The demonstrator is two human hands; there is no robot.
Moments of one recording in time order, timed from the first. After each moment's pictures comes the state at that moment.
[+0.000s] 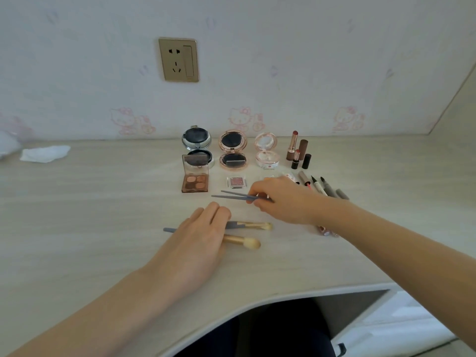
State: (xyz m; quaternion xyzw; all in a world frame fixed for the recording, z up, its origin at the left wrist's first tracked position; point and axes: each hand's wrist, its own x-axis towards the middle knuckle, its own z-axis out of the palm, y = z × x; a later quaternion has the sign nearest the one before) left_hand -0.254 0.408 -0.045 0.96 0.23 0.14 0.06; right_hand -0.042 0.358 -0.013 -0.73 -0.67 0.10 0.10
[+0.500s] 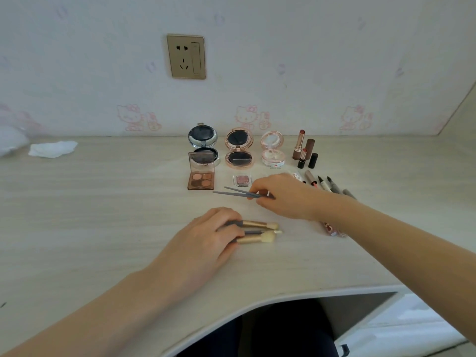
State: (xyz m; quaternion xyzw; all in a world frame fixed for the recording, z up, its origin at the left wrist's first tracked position) left_hand -0.264 0.411 -0.051 0.97 0.13 0.19 0.07; right_hand -0.046 0.370 -0.013 -0.72 -0.68 0.11 0.09
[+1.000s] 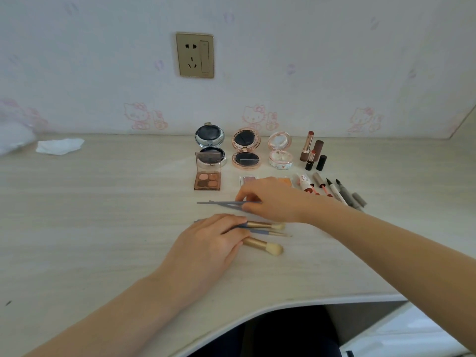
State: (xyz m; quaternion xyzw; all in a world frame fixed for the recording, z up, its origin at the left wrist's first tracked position) left_hand -0.264 0.410 -0.058 0.96 0.16 0.24 0.03; right_hand -0.065 0.397 -0.023 -0.69 -0.71 0.11 0.09
